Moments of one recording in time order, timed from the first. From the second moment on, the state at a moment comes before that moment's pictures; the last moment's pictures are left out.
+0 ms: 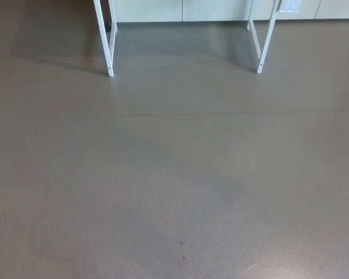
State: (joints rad) left_arm 0.13 0.52 -0.02 1.24 0.08 0.03 -0.08; right_arm 0.35 -1.00 0.12 1.06 -0.24 -0.06 0.10
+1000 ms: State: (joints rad) left_arm 0.11 0.52 -0.01 1.29 0.11 -0.04 -0.15; right_arm 0.32 -1.04 0.14 1.12 -0.29 -0.18 0.15
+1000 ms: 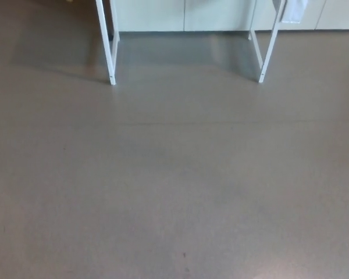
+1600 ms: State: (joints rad) left_arm 0.10 0.53 -0.01 1.27 0.12 -0.06 -0.17; right_arm 0.31 -1.04 0.14 1.13 -0.31 -0.19 0.15
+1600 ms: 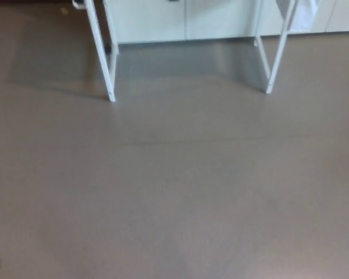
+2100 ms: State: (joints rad) left_arm 0.11 0.54 -0.05 1.28 0.14 -0.07 -0.19; right_arm 0.31 -1.05 0.13 1.13 -0.31 -0.20 0.15
